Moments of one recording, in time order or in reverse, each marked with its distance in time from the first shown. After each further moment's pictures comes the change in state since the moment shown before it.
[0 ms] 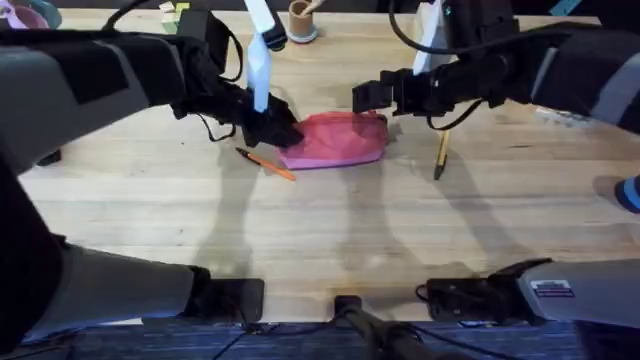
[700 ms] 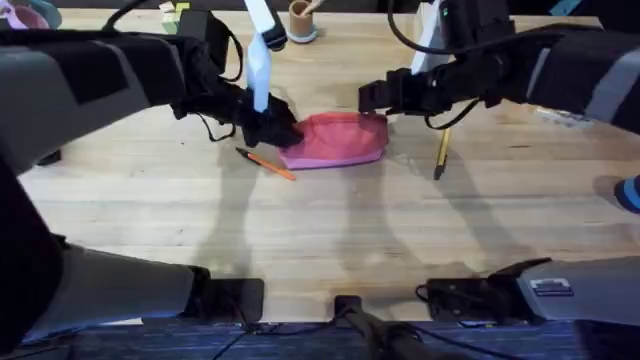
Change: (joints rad) left arm 0.000 0.000 0.000 0.000 0.000 0.000; right arm 0.000 0.017 0.000 0.023 0.000 0.004
